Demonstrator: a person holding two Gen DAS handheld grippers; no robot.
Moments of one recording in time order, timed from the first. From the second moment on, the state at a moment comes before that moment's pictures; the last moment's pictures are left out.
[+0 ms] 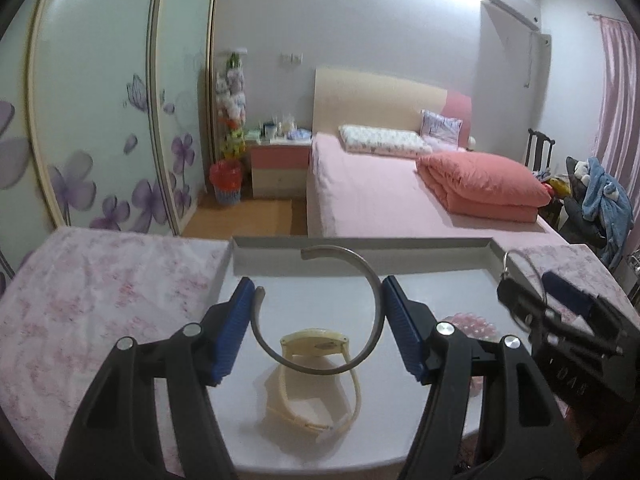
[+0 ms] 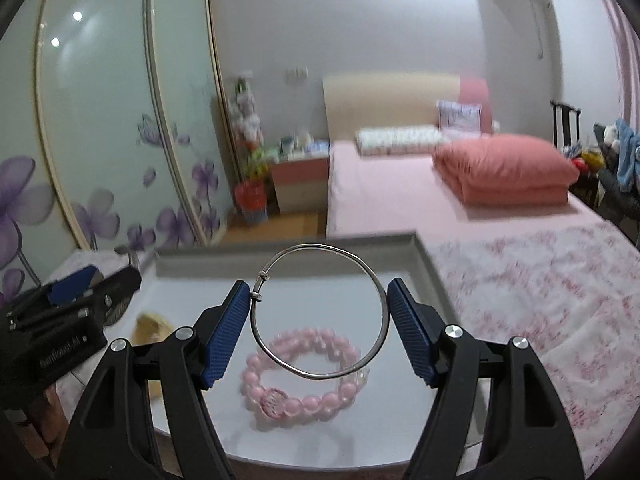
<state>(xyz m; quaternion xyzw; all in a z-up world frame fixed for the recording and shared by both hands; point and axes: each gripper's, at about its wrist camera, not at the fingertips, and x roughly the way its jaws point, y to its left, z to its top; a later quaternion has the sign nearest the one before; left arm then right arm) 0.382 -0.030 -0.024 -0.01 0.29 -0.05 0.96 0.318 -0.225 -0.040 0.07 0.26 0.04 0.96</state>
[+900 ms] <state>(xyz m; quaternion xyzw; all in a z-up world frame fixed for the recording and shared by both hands) 0.347 0.016 -0.015 -0.05 0.31 -0.05 0.95 0.291 -0.237 -0.023 0.09 0.27 0.05 0.96</state>
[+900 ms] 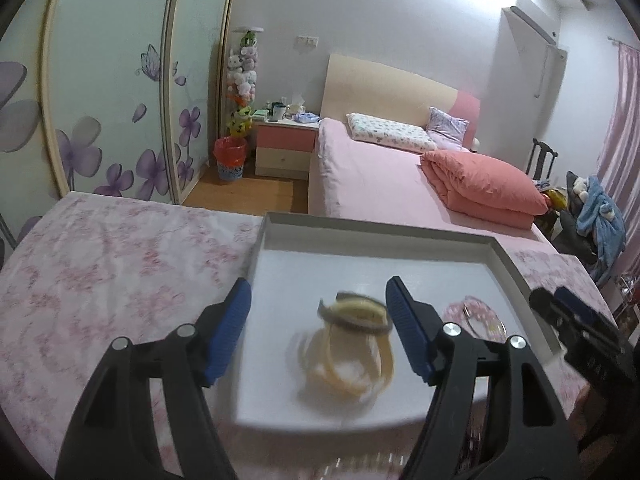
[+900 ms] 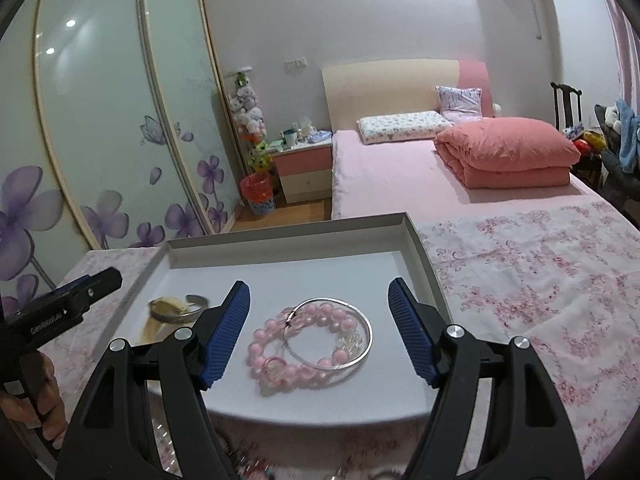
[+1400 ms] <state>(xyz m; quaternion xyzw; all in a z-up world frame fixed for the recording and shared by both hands) 0.243 0.026 -0.050 0.01 0.37 -0.10 0.92 0.210 -0.237 -0.021 0.06 0.27 0.08 0.96</state>
